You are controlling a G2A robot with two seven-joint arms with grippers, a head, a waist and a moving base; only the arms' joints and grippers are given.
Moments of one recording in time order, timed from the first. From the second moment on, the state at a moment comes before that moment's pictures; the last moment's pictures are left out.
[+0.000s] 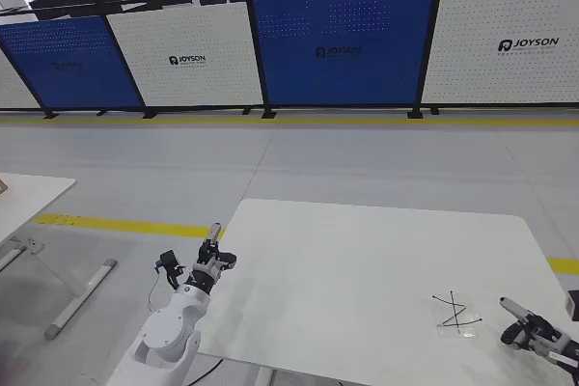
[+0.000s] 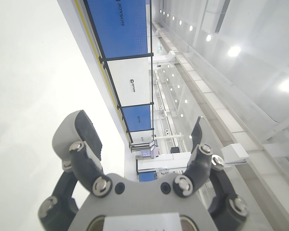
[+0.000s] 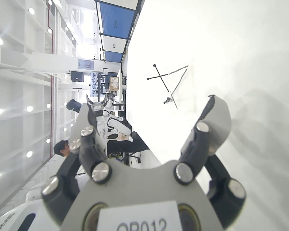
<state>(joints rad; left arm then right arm) 1.73 -1.15 -1.60 -1.80 -0.42 0.00 0.00 -1.55 -0.96 1.73 -1.45 0.20 -0.05 1.02</state>
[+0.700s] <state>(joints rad) 1.73 -1.15 -1.60 -1.80 -0.42 0.00 0.00 -1.33 -0.88 1.68 -1.37 0.17 -0.13 1.39</state>
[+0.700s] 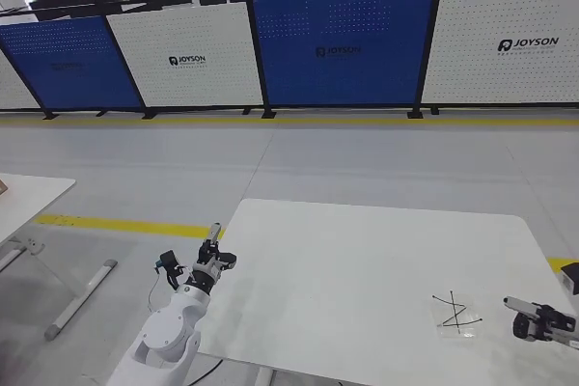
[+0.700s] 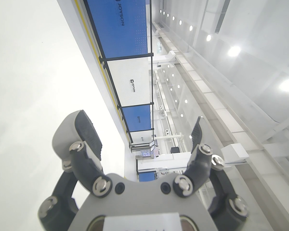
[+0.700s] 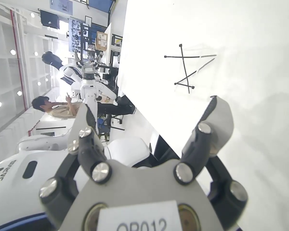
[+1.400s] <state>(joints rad) 1.73 -1.15 -1.60 -1.80 -0.42 0.00 0.00 -1.27 -0.82 1.54 -1.44 0.02 -0.16 1.39</state>
